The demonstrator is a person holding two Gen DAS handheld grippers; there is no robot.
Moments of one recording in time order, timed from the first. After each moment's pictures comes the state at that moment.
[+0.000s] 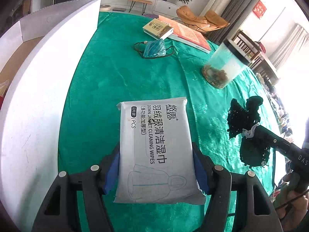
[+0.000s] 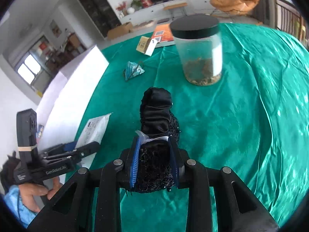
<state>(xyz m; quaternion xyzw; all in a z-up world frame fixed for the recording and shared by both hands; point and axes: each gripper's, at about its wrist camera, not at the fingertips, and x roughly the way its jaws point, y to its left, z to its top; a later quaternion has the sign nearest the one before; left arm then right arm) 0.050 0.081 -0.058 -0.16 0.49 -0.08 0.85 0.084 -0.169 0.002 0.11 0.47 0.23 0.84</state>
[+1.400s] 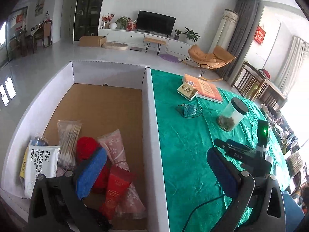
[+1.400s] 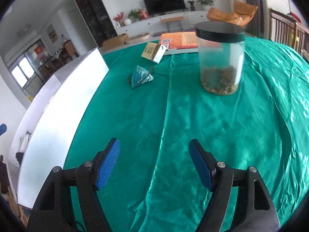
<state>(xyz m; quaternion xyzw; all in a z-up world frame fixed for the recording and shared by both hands) -0.020 0.201 0.053 -0.13 0.37 0.00 0.92 0.108 -0.084 -0.013 0.05 0.43 0.20 0.88</state>
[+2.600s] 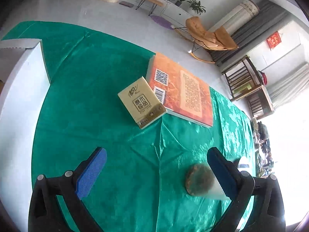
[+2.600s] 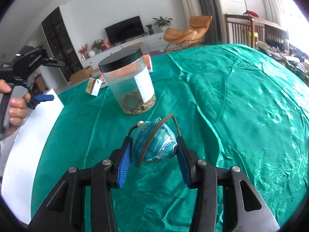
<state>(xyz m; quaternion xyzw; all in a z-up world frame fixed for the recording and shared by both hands) 0.315 0.100 -0.026 -0.27 0.50 -0.05 0.82 0.070 -0.221 -0.018 0.12 0.35 0.05 0.93</state>
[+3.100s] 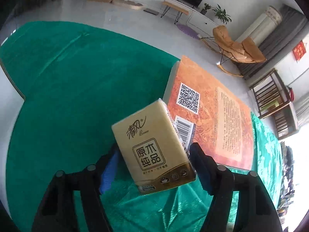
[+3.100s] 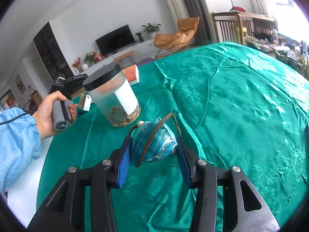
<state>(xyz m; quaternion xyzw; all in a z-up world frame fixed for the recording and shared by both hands) 0.381 0.065 -0.082 -0.22 0.48 0.05 0.85 0.076 -0.243 -0.015 0.16 0.33 0.03 0.93</state>
